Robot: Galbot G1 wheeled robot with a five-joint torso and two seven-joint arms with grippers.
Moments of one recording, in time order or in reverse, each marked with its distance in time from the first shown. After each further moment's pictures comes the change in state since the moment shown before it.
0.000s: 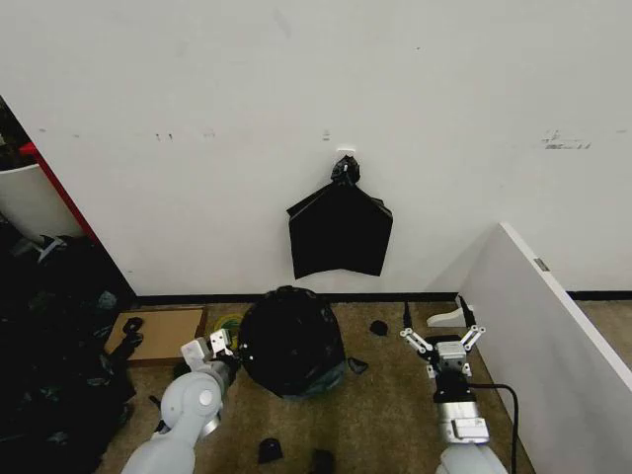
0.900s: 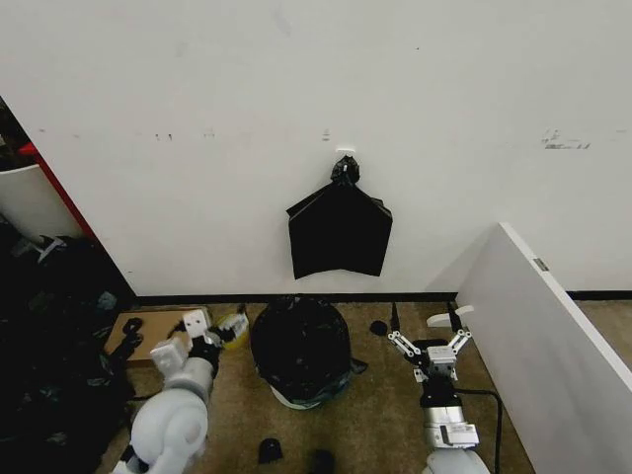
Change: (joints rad) left arm 0.194 0.059 -0.060 -0.256 0.614 -0.617 0.229; right arm 0.013 0.066 0.021 0.007 0.137 0.058 -0.178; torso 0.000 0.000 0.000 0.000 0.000
